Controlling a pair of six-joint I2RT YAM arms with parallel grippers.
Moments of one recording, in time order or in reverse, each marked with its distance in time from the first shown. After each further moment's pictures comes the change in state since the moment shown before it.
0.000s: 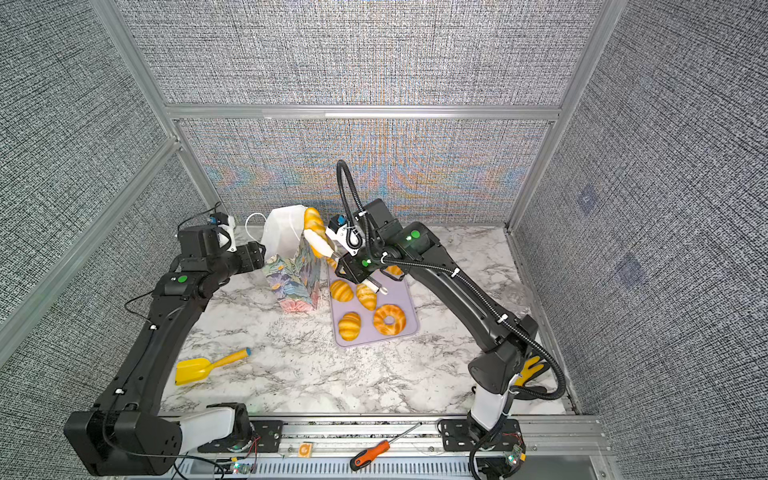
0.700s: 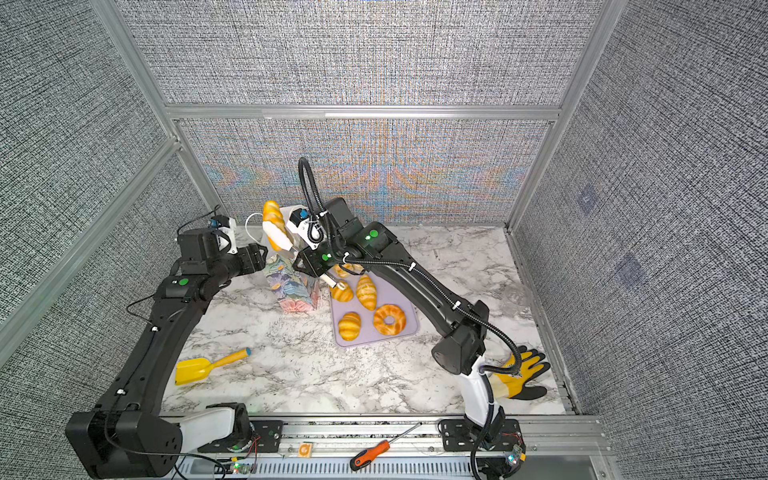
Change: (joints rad) left arm 0.012 -0.007 -0.034 0.043 0.074 -0.018; right arm 0.089 0.277 0.294 0.129 -0.064 0.138
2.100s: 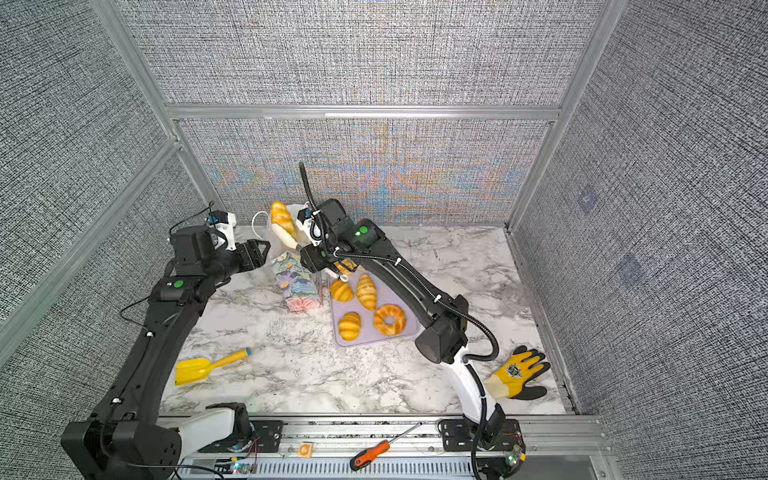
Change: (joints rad) left arm 0.000 -0.026 0.023 0.026 0.120 -0.045; right arm -0.022 0.166 0.182 -0.122 0.222 0.019
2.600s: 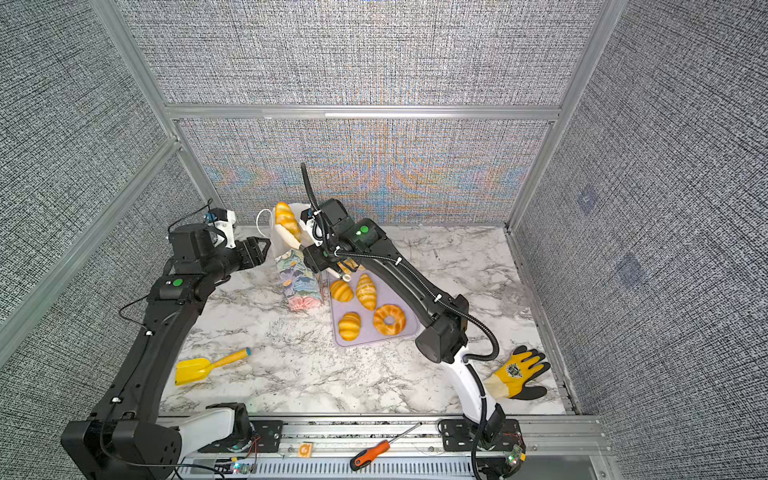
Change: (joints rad) left arm 0.000 0.005 0.021 0.003 0.014 -0.008; right arm -0.005 0.000 0.000 -0.023 0.028 0.001
